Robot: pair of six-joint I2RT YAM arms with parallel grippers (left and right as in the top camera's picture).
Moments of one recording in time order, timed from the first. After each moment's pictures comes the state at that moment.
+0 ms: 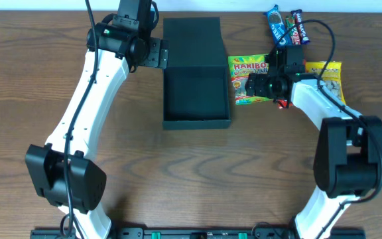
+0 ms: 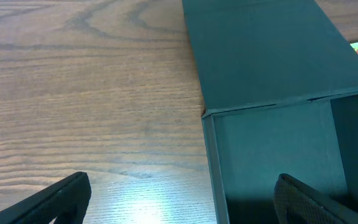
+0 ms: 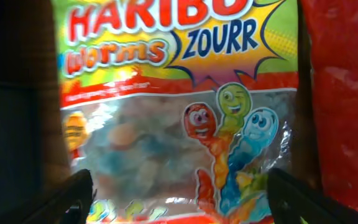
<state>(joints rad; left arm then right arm) -0.27 1.88 1.86 -1.02 -0.06 -0.11 0.07 1.98 1.26 -0.38 -0.14 0.18</state>
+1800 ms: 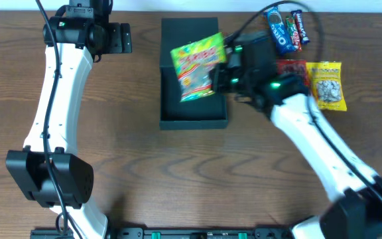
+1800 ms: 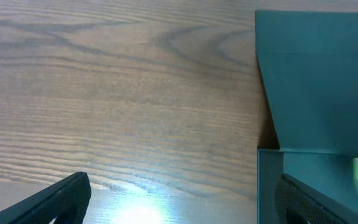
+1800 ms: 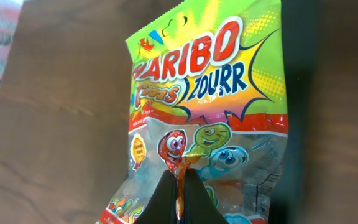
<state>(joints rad) -0.07 1.88 1.91 -1.00 -0.06 -0.10 0.45 1.66 1.38 -0.53 -0.25 0.52</state>
